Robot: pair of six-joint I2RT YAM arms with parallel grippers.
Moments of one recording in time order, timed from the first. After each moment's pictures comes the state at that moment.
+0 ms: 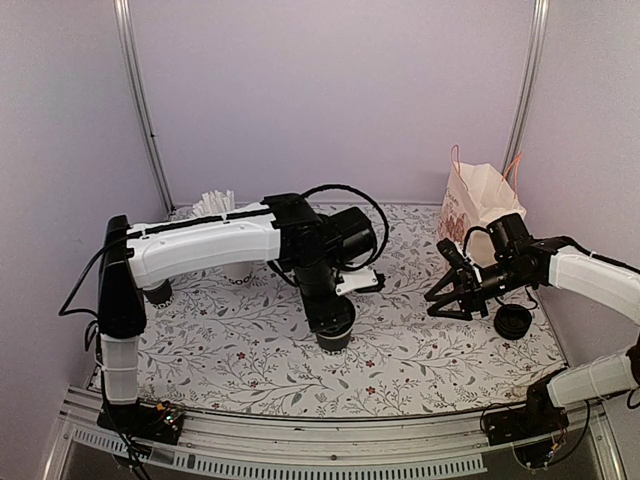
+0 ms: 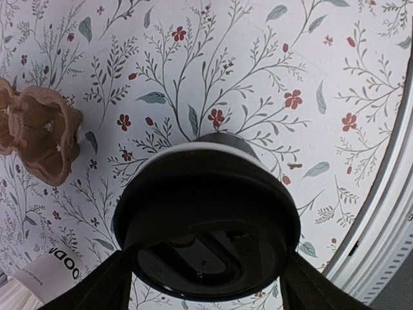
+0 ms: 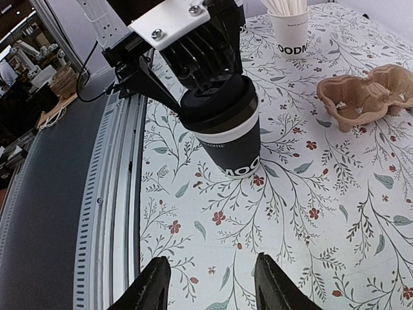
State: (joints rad) left arm -1.10 2.05 1.91 -1.20 -0.11 0.23; right arm 0.33 1.24 0.80 -0.59 -1.03 -0.65
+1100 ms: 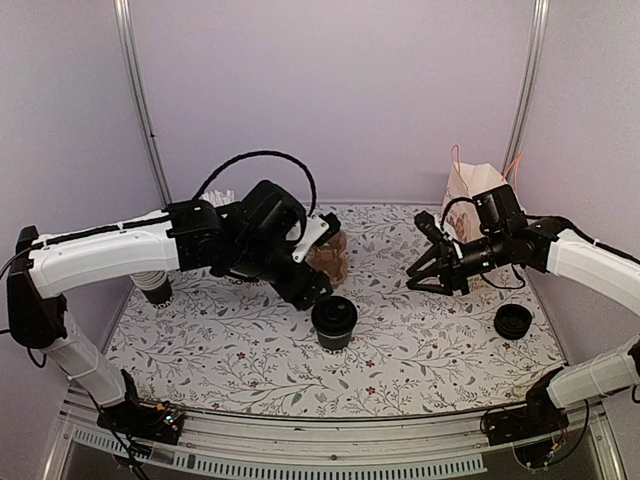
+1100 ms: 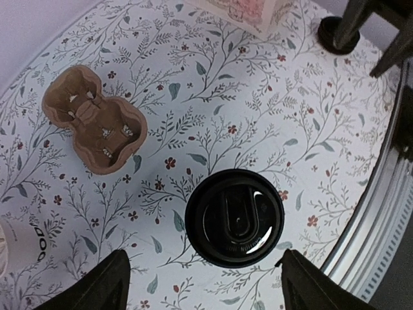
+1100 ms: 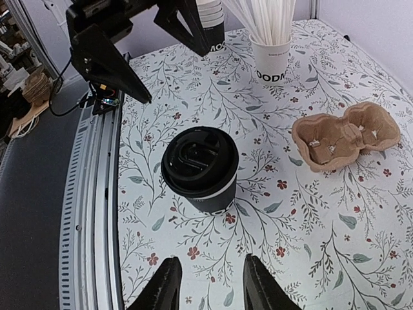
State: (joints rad) left arm -1.06 1.59 1.44 -0.72 -0.12 -0.09; right arm 0.48 1.25 0.96 -0.52 -0.82 -0.46
